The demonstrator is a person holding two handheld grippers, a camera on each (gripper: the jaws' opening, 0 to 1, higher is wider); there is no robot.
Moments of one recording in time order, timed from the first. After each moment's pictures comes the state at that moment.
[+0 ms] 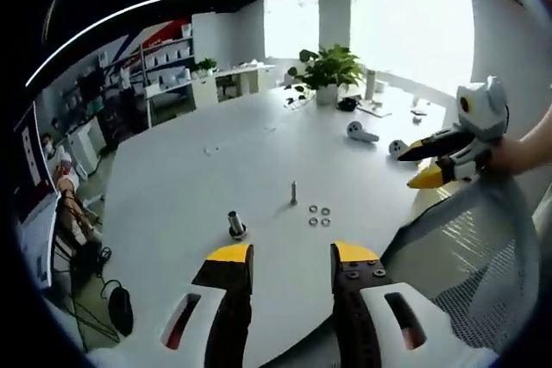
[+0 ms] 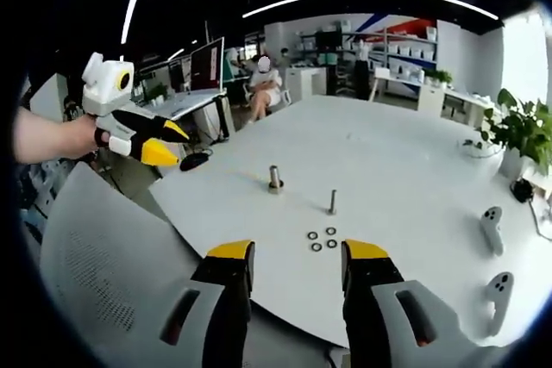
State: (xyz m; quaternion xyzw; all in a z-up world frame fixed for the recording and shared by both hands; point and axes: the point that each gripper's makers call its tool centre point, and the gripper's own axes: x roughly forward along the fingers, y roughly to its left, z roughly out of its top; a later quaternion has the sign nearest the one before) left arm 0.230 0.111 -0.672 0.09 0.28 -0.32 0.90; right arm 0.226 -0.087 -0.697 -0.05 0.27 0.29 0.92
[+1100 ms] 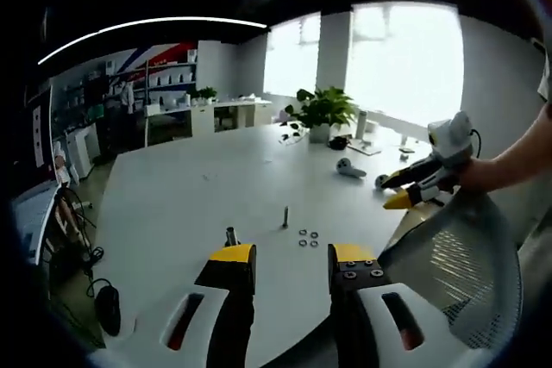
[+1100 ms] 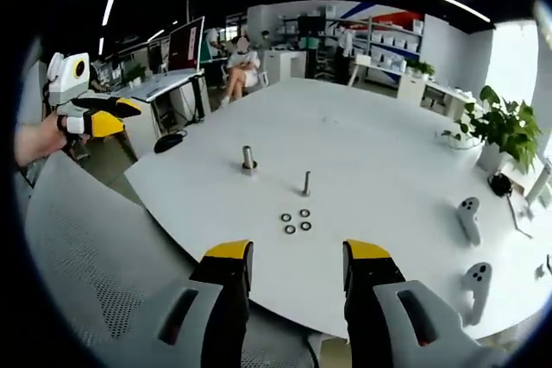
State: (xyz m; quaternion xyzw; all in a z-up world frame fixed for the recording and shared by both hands) left arm 0.215 0.130 -0.654 0.03 0.21 -0.35 0.91; right arm 0.229 -0.108 -0.713 -0.10 0.31 0.23 0.92
